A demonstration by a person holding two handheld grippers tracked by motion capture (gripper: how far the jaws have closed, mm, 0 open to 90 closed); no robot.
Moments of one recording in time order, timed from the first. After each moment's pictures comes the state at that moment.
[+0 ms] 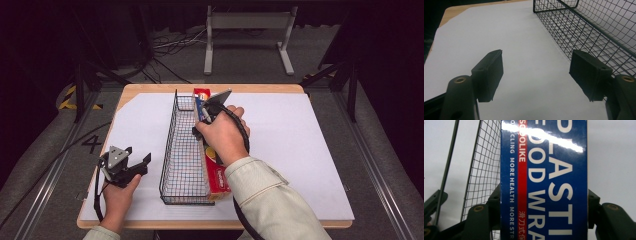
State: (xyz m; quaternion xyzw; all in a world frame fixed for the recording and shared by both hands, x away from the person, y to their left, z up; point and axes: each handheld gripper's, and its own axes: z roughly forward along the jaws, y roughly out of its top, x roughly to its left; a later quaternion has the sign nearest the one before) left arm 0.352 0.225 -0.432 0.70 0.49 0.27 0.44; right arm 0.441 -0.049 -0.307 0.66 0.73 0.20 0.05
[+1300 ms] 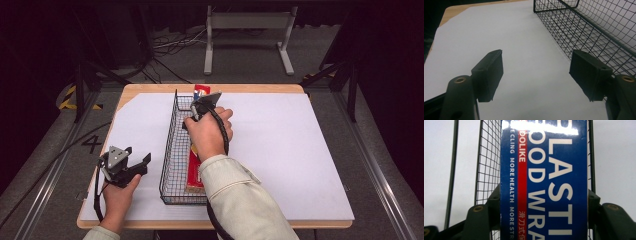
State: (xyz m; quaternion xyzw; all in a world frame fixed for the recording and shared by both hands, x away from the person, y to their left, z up) left arm 0.351 0.226 -0.432 0.70 0.49 0.28 0.44; right arm 0.459 -0.018 -0.329 0.71 0.66 0.22 0.08
